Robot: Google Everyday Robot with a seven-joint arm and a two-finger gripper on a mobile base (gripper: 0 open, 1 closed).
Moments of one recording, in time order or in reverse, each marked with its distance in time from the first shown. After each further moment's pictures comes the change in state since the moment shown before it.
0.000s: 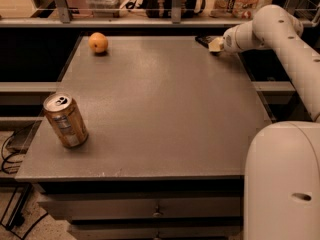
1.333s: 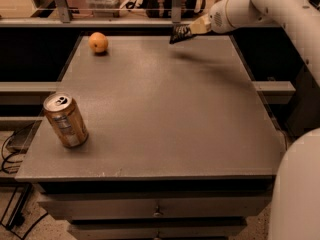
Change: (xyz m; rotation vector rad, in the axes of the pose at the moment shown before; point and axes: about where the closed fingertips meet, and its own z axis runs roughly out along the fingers) arm -0.071 0.117 -0.073 -0.163 -0.068 -0.216
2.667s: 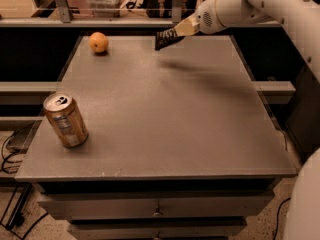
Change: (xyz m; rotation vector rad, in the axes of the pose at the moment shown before) arm -0.015 0.072 -0.006 -0.139 0.005 -0.065
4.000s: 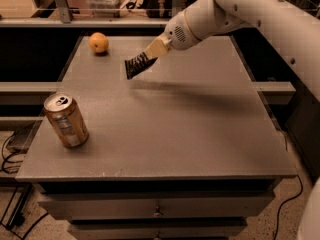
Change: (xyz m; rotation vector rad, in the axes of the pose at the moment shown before) arm 0.015 0.118 0.019 -0.248 0.127 -0.020
